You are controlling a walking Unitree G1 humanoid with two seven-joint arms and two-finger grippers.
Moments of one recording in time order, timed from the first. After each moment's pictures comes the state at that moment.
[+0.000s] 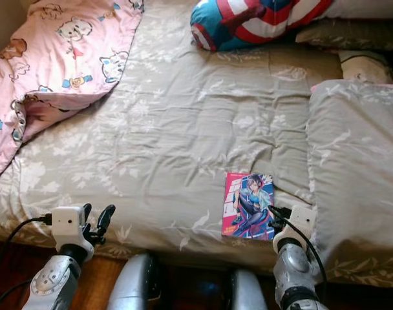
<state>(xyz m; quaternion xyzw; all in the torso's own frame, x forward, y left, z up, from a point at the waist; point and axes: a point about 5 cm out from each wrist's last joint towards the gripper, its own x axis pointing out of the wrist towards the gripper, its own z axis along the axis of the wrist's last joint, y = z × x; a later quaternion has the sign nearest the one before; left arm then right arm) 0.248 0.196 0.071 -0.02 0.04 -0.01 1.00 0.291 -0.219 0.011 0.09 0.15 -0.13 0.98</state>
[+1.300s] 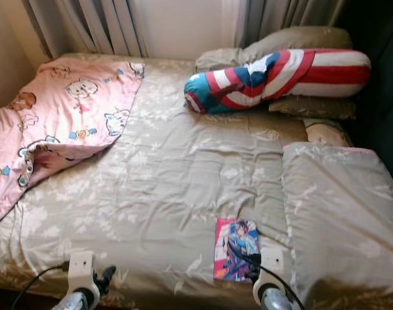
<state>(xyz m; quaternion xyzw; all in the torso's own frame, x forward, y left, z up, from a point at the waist) 0.210 0.210 -0.056 -0.03 0.32 0.06 0.94 0.212 -0.188 -0.066 0.05 0.37 -0.06 0.92</state>
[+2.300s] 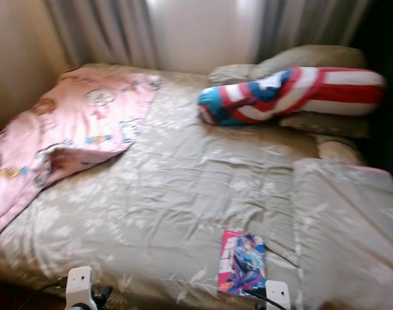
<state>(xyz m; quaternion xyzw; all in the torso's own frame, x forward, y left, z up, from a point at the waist) 0.186 0.222 -0.073 -0.04 0.38 0.09 0.92 0.164 -0.189 -0.091 0.04 0.45 -0.05 0.89</state>
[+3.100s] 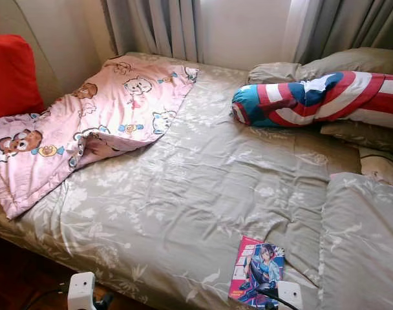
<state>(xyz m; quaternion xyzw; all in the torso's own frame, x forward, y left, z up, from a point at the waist) 0.185 0.208 -0.076 -0.04 0.40 0.08 0.91 0.163 -0.213 -0.088 0.04 0.45 -0.06 0.89</state>
